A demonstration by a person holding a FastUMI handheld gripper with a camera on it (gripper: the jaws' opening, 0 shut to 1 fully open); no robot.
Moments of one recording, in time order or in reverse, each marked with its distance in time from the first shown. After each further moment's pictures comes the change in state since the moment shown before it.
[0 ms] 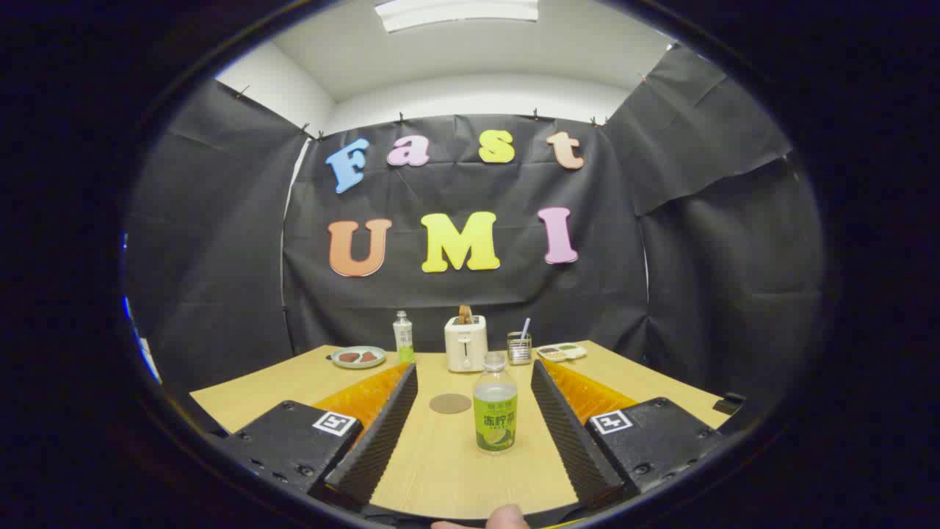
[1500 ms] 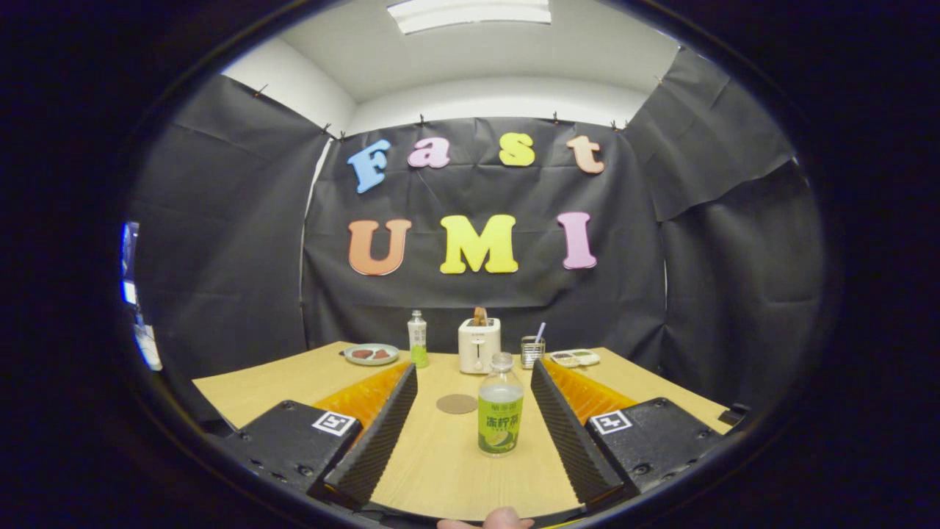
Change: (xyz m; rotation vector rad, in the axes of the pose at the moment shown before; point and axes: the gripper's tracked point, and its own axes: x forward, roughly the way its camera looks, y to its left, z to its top) arm 0.009 -0.011 -0.014 -0.054 -0.002 0.088
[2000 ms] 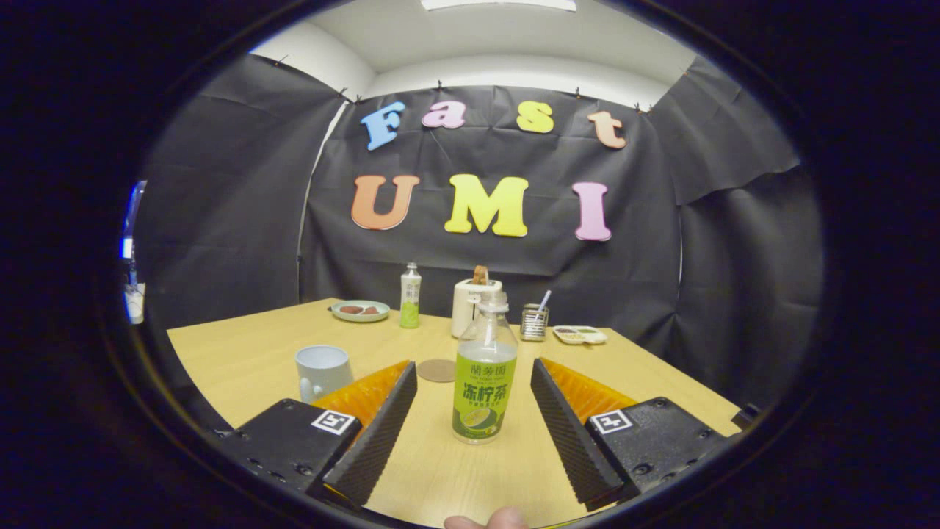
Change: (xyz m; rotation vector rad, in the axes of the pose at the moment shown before) arm 0.069 -0.025 -0.084 -0.062 0.128 0.024
